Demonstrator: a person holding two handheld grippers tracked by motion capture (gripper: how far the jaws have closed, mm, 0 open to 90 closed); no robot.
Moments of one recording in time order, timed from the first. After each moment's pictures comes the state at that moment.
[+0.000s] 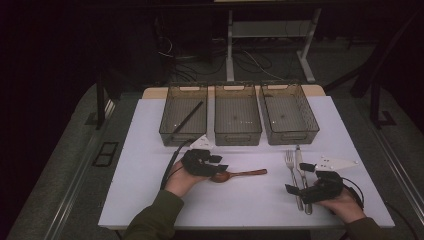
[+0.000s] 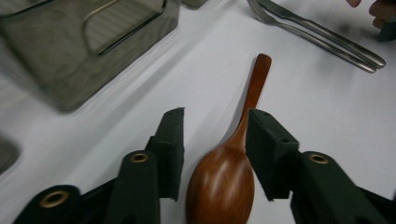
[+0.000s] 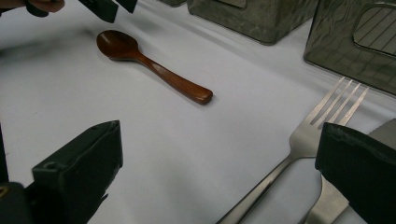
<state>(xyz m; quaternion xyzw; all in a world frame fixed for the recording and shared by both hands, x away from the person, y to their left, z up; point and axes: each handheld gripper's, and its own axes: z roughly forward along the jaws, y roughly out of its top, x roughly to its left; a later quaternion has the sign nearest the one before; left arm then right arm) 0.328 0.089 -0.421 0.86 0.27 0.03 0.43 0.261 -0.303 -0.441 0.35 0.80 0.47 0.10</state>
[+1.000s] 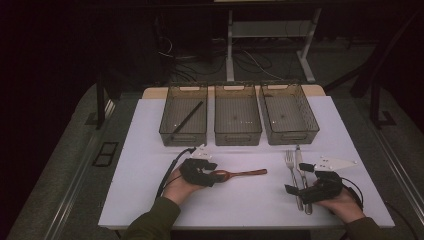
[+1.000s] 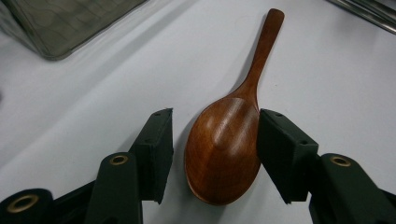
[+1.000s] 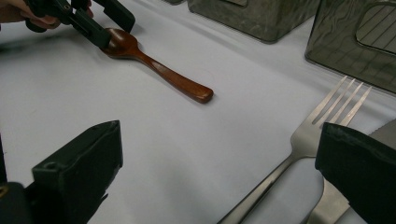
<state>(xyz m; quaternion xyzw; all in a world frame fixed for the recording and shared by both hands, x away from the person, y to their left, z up) 0.319 0.088 -0.446 0.88 0.26 0.03 0.40 0.262 -0.301 -0.441 0.35 0.81 0.47 0.10</state>
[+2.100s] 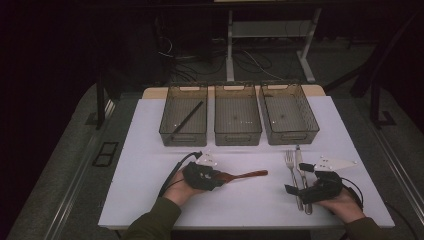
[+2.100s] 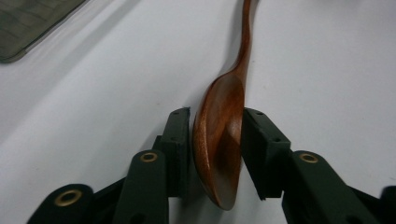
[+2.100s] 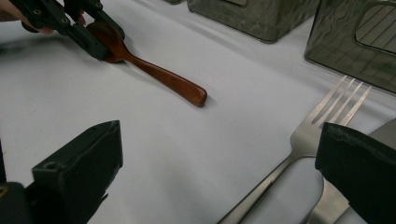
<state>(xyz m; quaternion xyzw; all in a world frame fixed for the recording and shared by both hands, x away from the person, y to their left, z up) 0.309 0.079 -0.446 0.90 0.21 0.03 0.37 0.262 -0.301 -0.441 0.35 0.81 0.47 0.10</state>
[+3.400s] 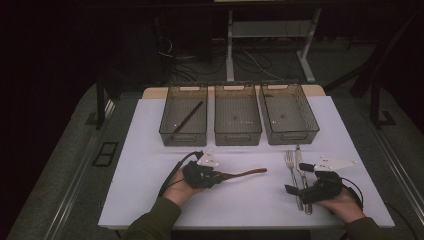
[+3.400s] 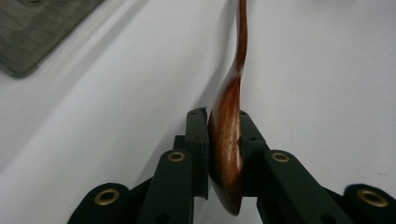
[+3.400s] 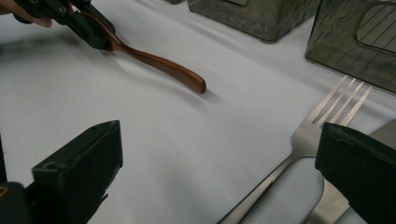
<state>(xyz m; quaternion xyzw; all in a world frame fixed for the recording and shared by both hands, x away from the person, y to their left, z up) 0.306 0.079 -0.432 0.91 0.20 0.05 0.36 0.262 -0.301 -0.442 0.35 0.81 0.47 0.10</state>
